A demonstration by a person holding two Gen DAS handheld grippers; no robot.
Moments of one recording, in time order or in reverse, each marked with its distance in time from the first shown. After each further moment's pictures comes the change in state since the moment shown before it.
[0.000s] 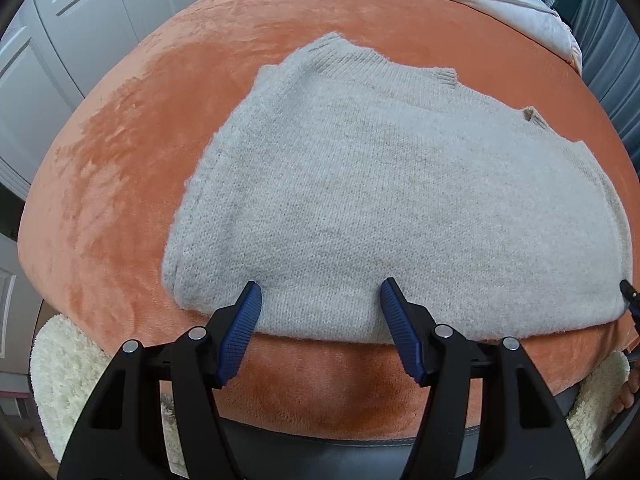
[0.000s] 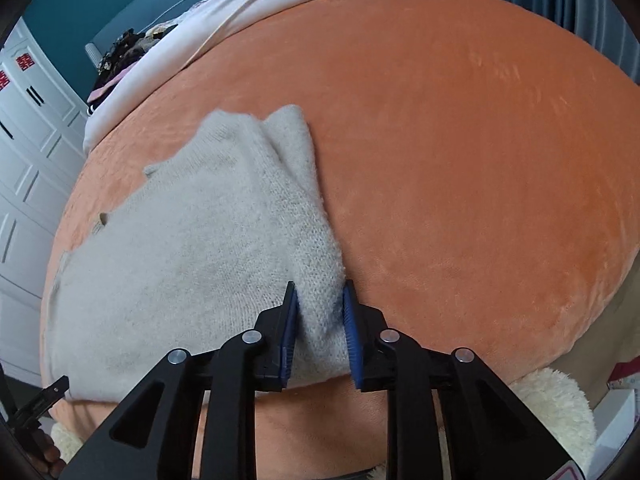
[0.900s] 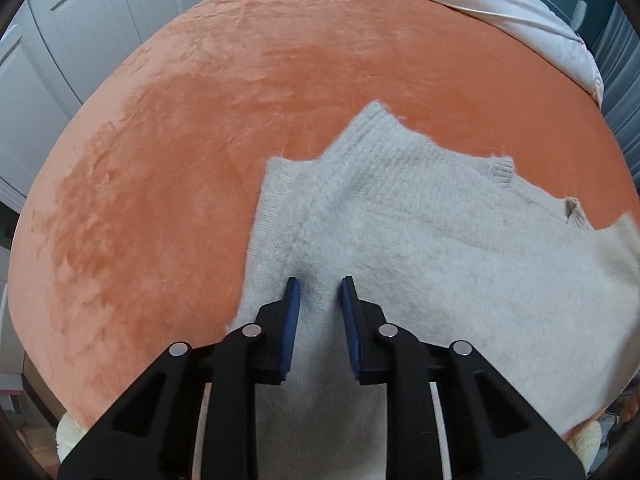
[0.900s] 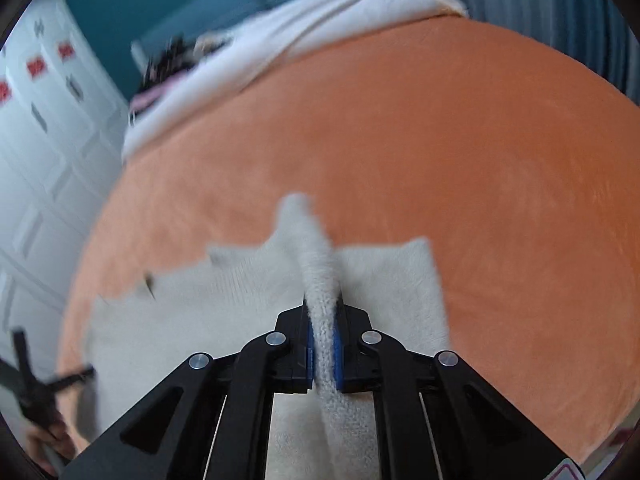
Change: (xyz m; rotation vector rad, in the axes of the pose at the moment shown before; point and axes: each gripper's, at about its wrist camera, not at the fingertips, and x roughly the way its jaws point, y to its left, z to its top) left arm 0.046 0.028 0.110 -0.074 0.020 -0.001; right arm 0.016 0.068 0.091 -0.064 -0.127 0.138
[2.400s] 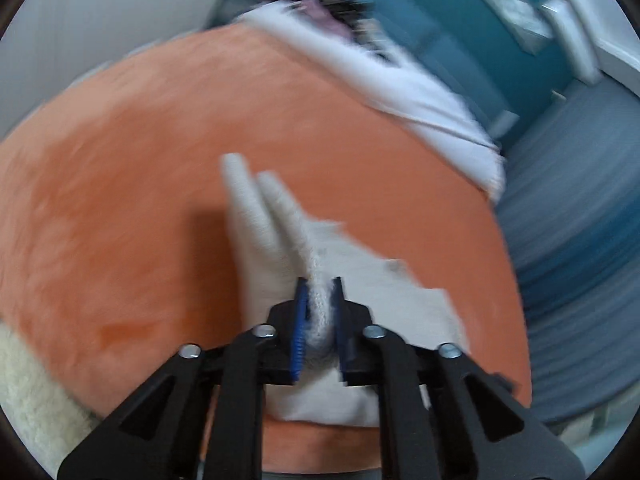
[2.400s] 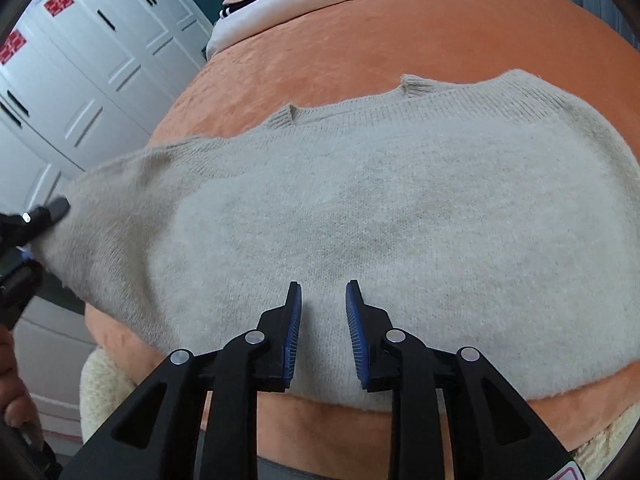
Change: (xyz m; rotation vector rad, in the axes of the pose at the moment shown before) left arm -0.166 -0.039 -0.041 -0.139 -0.279 -0.486; right arm 0.004 0.124 -0.129 -0.210 0.291 0.209
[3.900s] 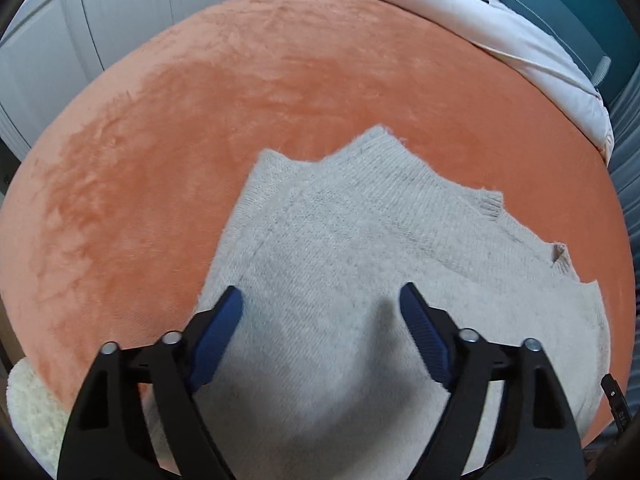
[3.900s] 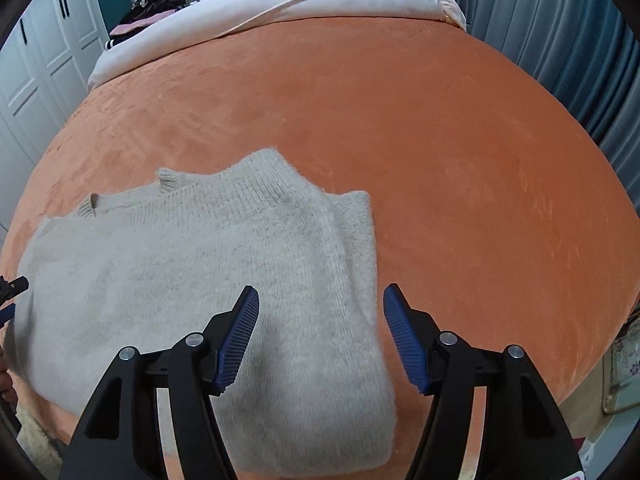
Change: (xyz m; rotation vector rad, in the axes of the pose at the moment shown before) left arm 0.133 0.094 0.003 -0.021 0.183 0.478; right arm -0.060 -0.128 0.068 0.010 -0.079 -0.495
